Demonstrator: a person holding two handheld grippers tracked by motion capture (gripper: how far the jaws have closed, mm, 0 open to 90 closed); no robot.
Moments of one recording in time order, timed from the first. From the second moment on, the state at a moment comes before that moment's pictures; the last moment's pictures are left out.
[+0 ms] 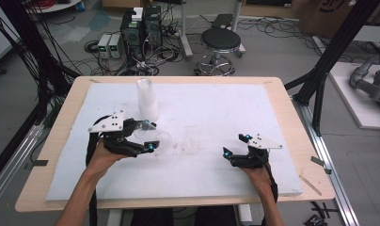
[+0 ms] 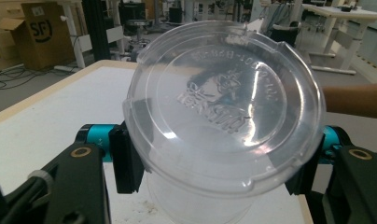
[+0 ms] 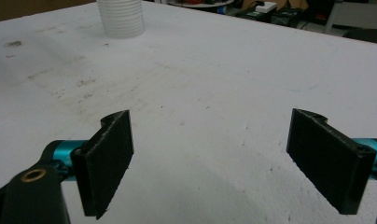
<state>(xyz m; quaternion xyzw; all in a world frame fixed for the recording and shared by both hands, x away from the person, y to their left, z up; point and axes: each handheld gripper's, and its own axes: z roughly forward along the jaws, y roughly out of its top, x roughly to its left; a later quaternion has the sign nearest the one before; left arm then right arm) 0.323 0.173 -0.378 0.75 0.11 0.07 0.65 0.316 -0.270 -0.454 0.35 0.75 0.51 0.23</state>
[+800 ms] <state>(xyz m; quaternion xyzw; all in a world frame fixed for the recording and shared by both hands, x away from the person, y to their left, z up) 0.321 0.175 -0.377 0.75 0.11 0.07 0.65 0.320 -0.273 -0.453 0.34 0.76 0.52 0.20</state>
